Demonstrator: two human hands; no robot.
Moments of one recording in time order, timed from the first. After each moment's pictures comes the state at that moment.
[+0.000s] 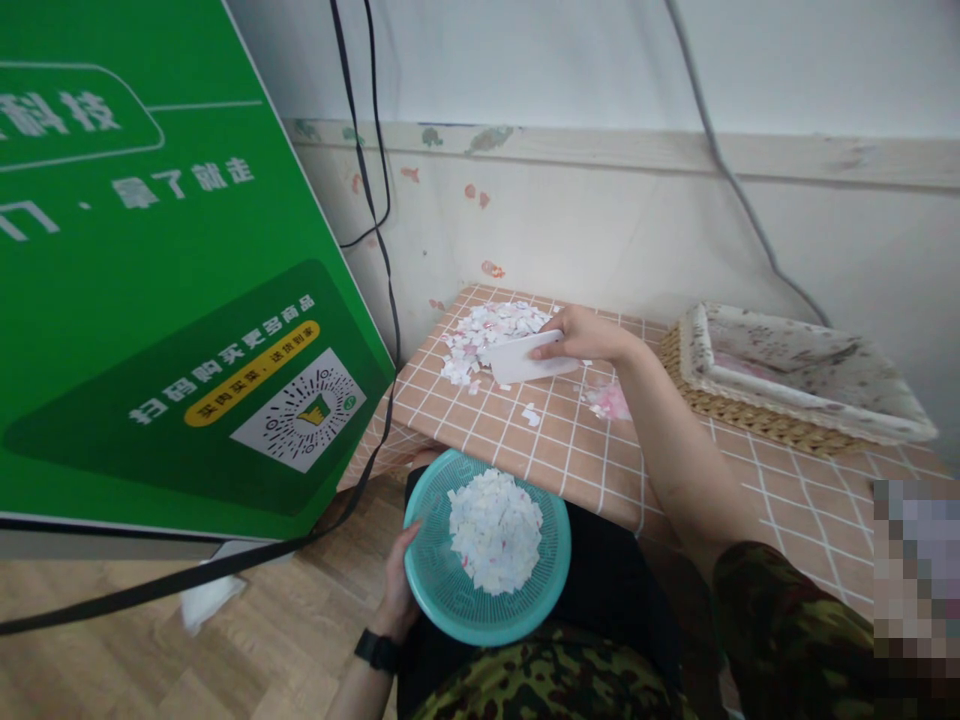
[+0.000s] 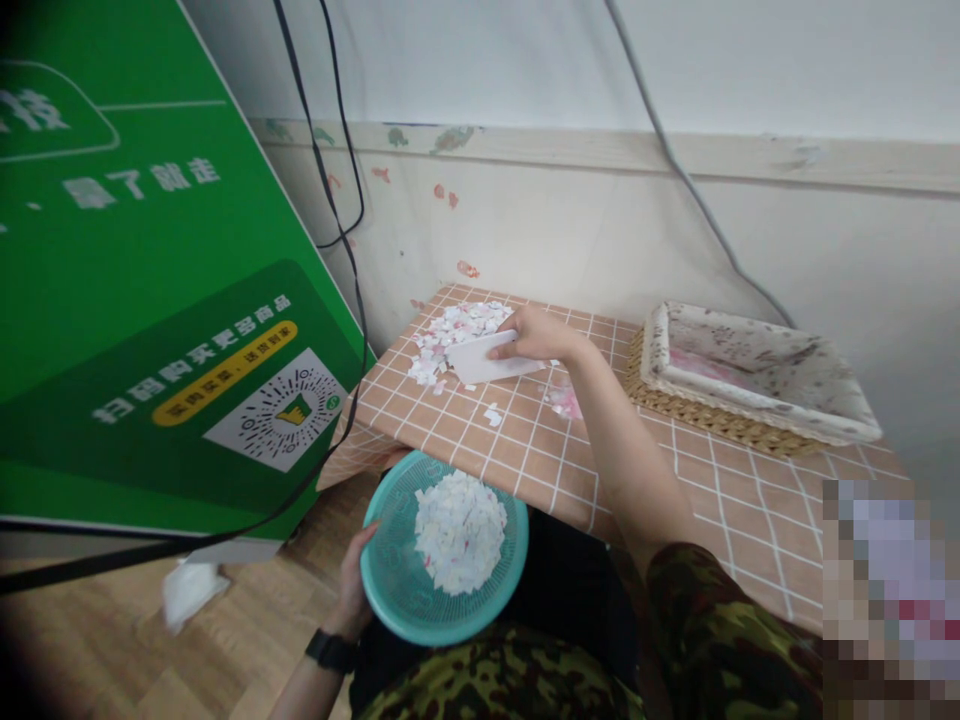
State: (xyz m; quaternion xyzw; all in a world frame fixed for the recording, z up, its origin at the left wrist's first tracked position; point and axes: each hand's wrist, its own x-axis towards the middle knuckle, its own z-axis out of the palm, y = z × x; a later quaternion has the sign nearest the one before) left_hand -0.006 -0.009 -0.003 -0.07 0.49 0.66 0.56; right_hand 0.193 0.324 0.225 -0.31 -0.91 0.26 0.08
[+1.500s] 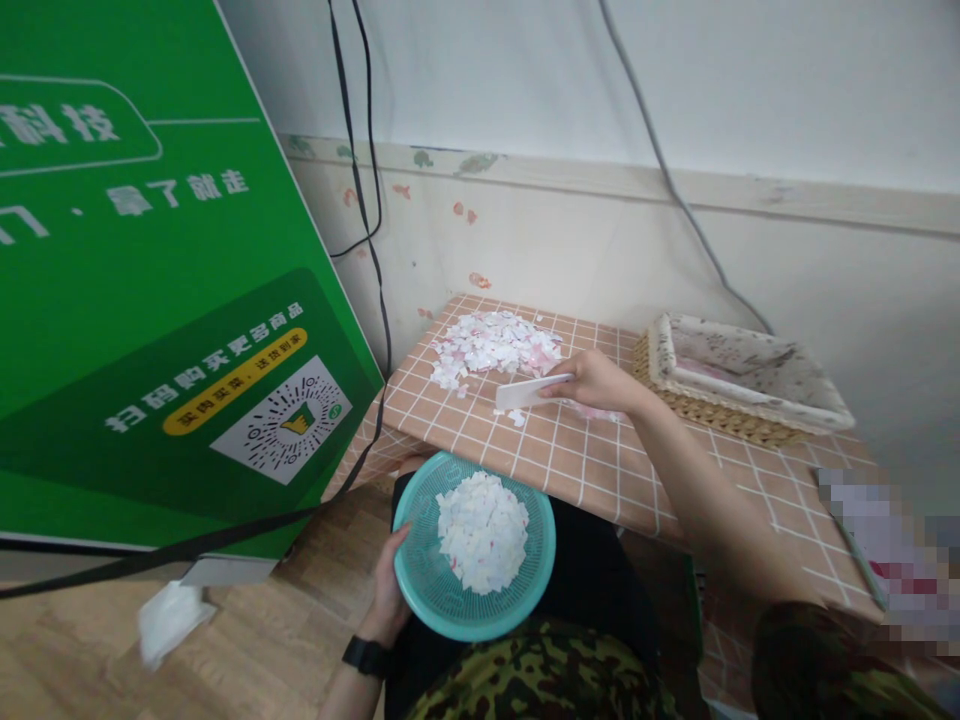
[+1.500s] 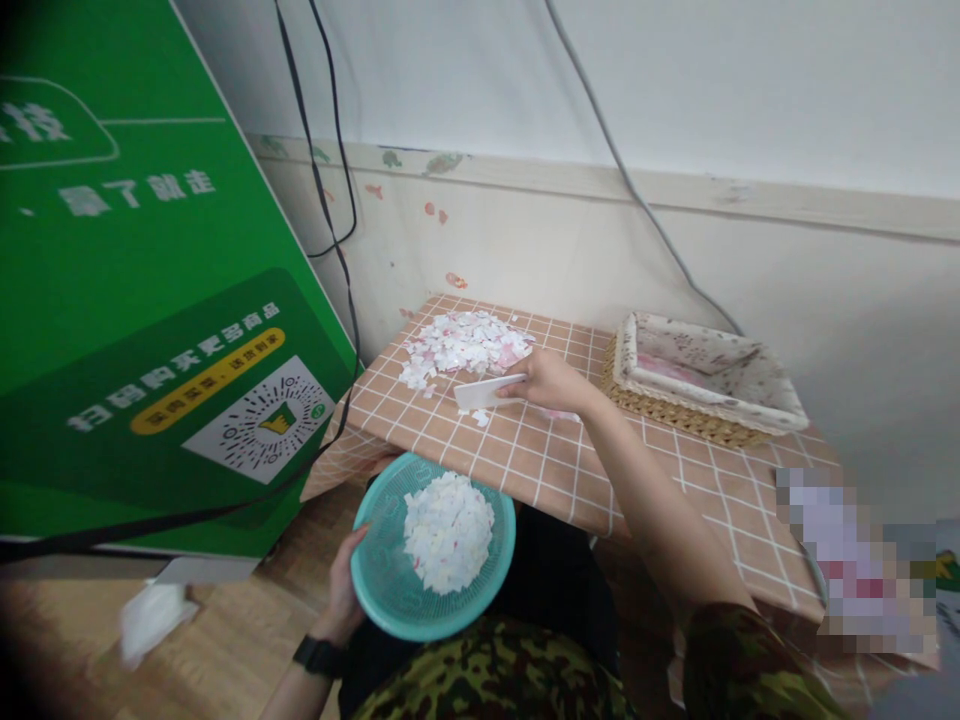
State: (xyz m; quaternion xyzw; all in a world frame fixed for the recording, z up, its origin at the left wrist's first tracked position) left_hand -0.003 -0.010 0.006 -0.08 0.48 0.66 0.58; right_hand 0.235 0.261 0.218 -0.32 -0.91 0.24 0.12
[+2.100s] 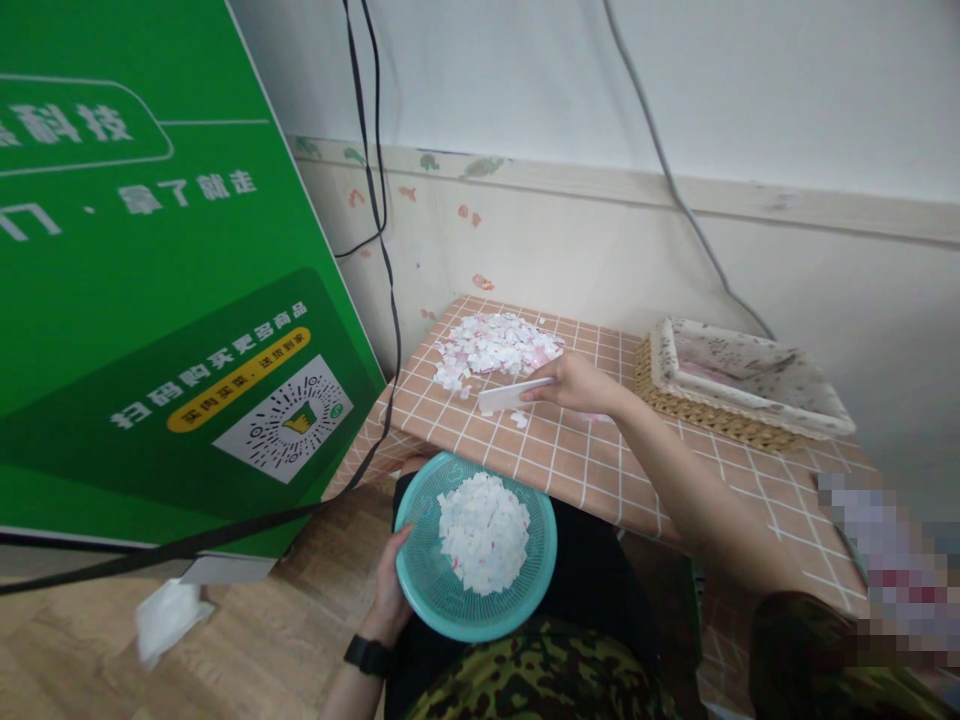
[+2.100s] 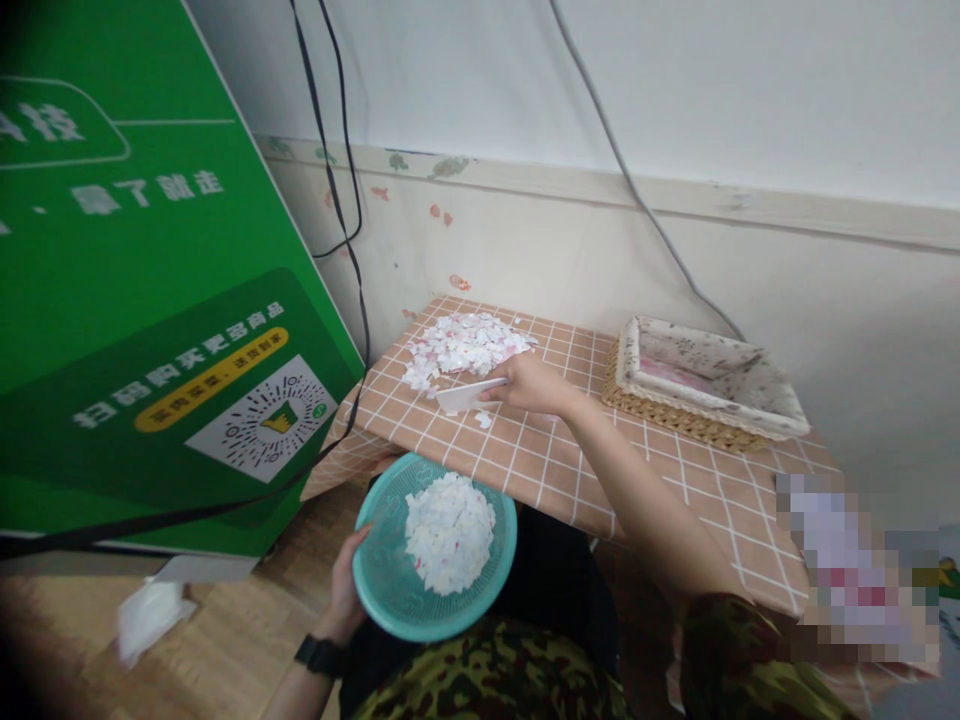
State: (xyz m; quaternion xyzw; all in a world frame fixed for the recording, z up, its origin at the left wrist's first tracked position) left_hand -0.005 -0.010 0.002 -0.07 0.47 0.67 0.57; right_hand 0.207 0.256 0.218 -0.28 -0.93 0.23 0.11
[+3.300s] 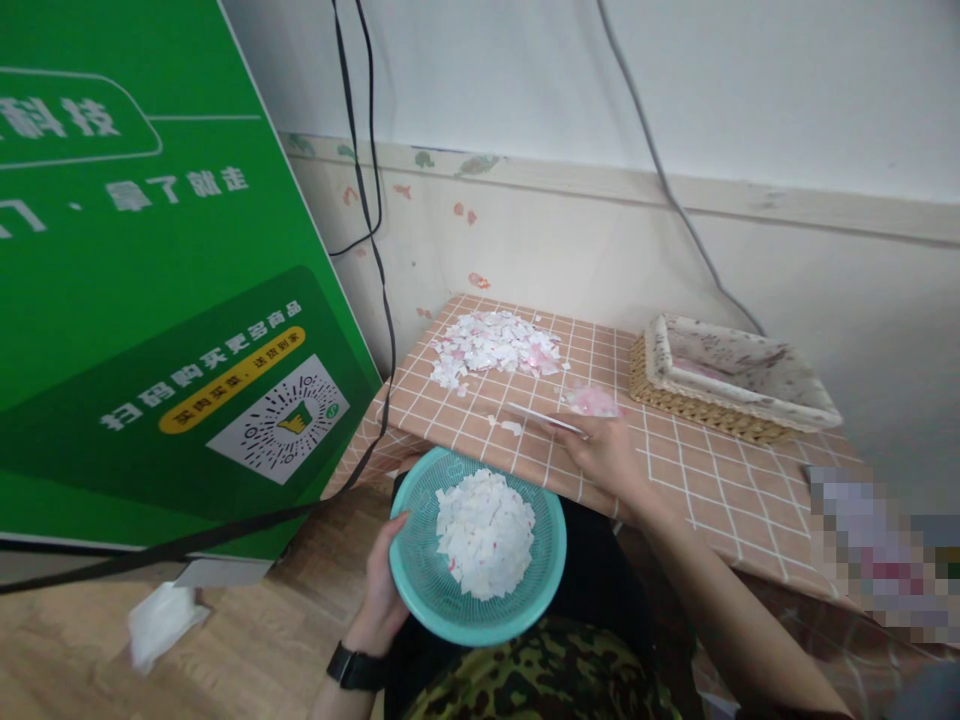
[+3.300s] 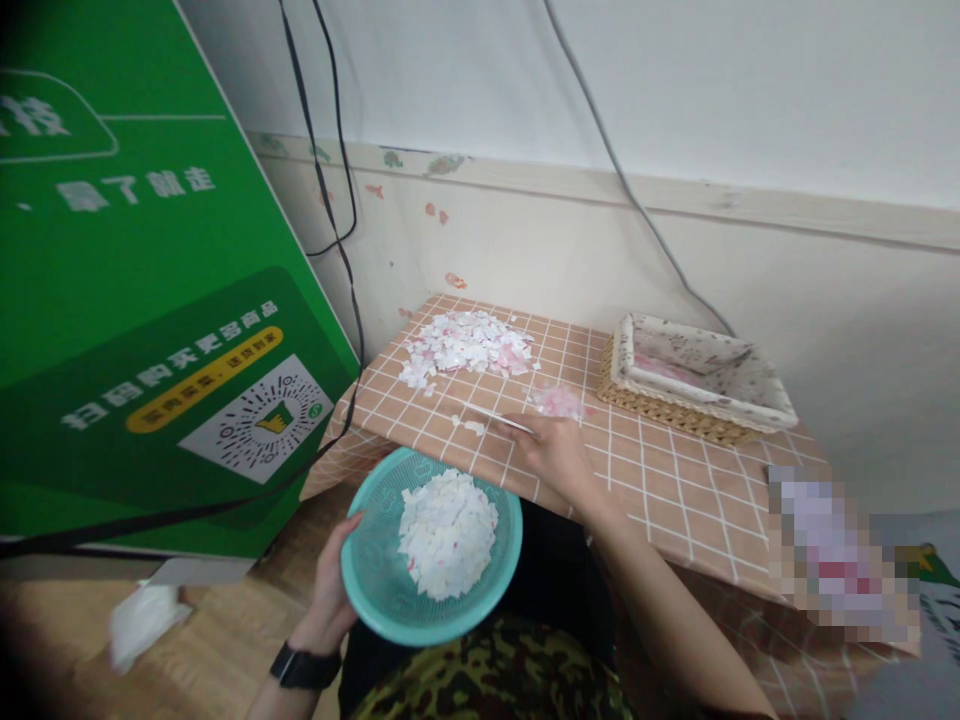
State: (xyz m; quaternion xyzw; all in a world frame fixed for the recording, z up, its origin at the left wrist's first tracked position) left_hand 0.002 -0.006 0.060 -0.07 0.45 0.66 0.60; right_hand 0.247 0.172 0.154 -0.40 -0.84 0.17 0.33
